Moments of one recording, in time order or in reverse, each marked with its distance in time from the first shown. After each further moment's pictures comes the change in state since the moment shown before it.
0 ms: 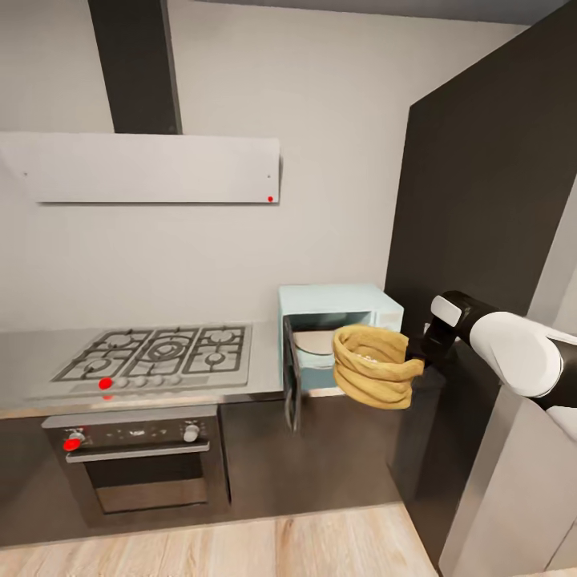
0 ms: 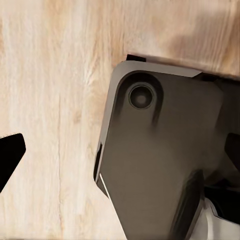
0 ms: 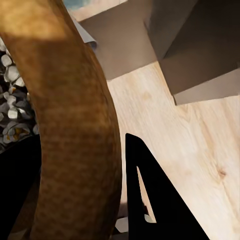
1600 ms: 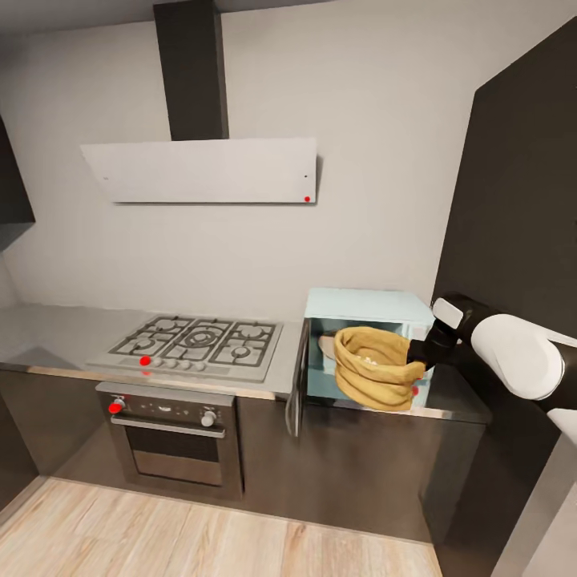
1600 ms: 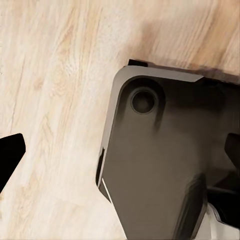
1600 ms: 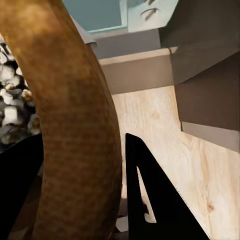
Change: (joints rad) left arm 0.000 0.004 -0.004 -0.001 0.000 -0.017 0.001; right arm 0.010 -0.007 -0.002 -0.002 -0.001 -0.003 0.001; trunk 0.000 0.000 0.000
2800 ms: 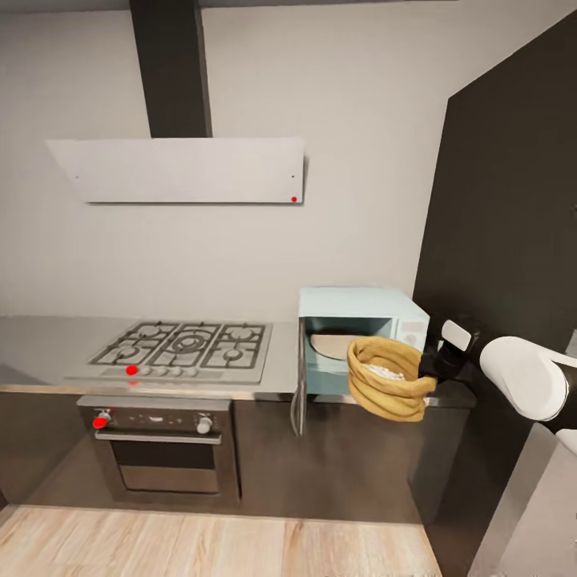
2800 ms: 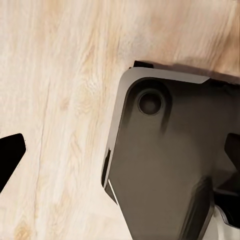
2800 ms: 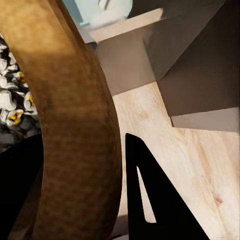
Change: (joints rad) left arm 0.000 0.013 0.000 0.000 0.000 0.000 0.000; right arm 0.088 -0.042 -0.002 0.000 -0.001 -0.142 -0.007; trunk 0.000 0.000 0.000
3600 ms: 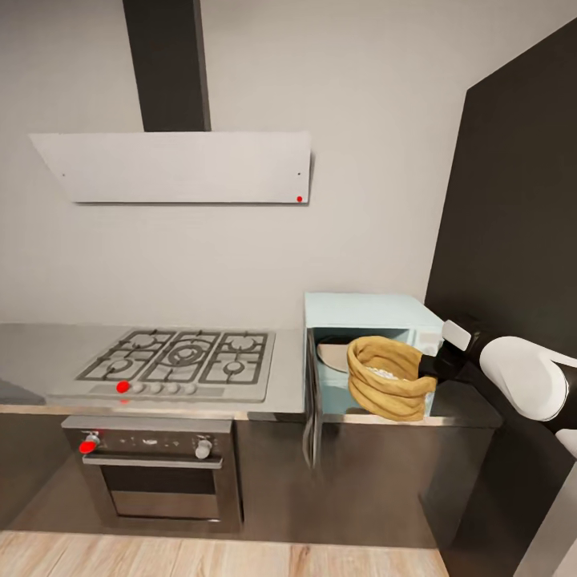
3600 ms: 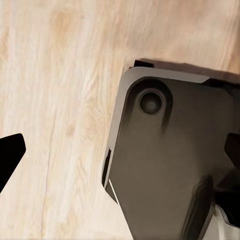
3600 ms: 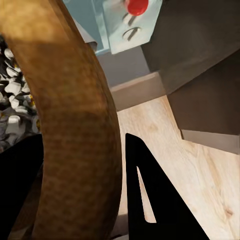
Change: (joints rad) left arm 0.000 0.001 -0.001 0.002 0.000 0.000 0.000; right arm 0.000 0.000 0.000 0.000 0.000 0.000 0.000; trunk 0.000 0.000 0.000
